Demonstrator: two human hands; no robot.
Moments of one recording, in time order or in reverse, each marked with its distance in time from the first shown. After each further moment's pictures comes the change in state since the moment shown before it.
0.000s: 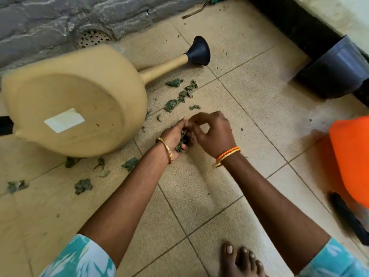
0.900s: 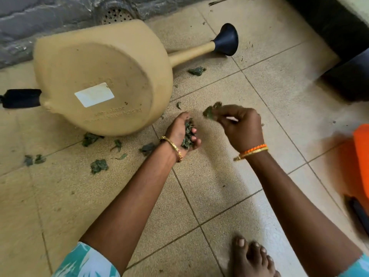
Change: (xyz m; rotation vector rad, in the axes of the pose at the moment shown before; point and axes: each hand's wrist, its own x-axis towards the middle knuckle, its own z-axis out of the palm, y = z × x) left_hand -0.020 -0.007 -0.033 -0.230 -0.033 -0.037; right_hand -0.007 -0.009 -0.004 0.241 0.061 0.056
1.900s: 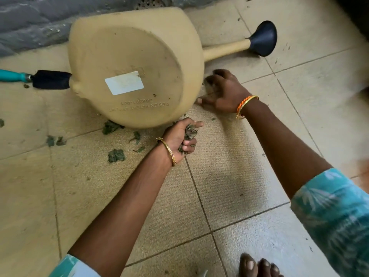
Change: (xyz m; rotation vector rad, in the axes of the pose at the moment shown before) left_hand -0.004 0.003 -0.048 -0.052 0.018 0.018; right_hand 0.111 0.005 0.070 -0.464 -0.564 -0.149
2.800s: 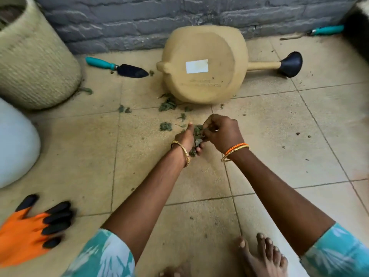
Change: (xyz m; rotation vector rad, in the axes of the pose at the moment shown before) left_hand -0.079 -0.051 -0.059 -0.088 0.352 0.202; right_hand -0.146 -0.133 0.065 0.370 0.237 -0.146
